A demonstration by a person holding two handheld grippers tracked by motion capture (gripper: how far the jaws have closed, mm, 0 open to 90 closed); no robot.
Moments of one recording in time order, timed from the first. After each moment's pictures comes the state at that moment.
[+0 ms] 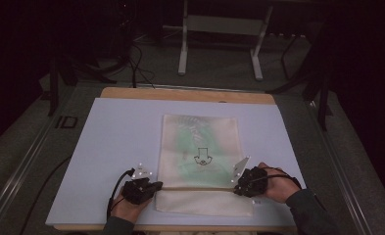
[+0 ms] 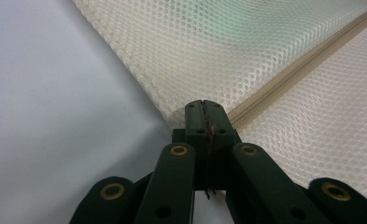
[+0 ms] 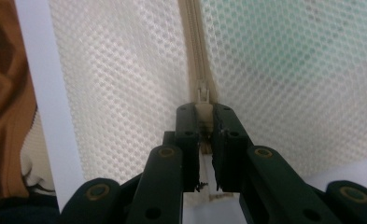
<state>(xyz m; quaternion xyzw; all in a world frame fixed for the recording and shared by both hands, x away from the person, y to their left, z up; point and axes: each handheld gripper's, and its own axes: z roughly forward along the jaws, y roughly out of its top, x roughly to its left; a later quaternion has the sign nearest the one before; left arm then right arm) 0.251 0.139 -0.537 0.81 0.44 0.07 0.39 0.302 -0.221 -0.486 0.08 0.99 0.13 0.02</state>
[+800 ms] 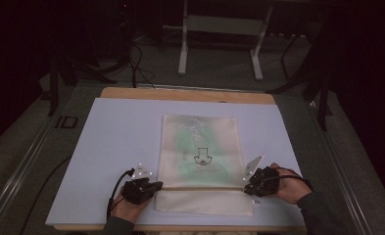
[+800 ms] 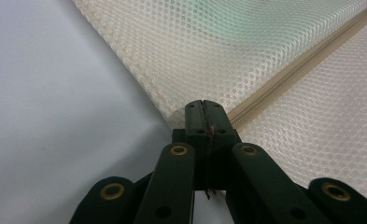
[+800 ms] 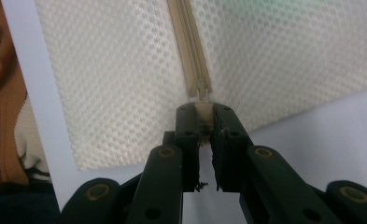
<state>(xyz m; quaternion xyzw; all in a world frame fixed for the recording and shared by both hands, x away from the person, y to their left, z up) 0.250 0.139 -0.537 0.81 0.44 0.07 0.39 0.305 -0.255 -0.486 0.11 0.98 0.14 0.02</state>
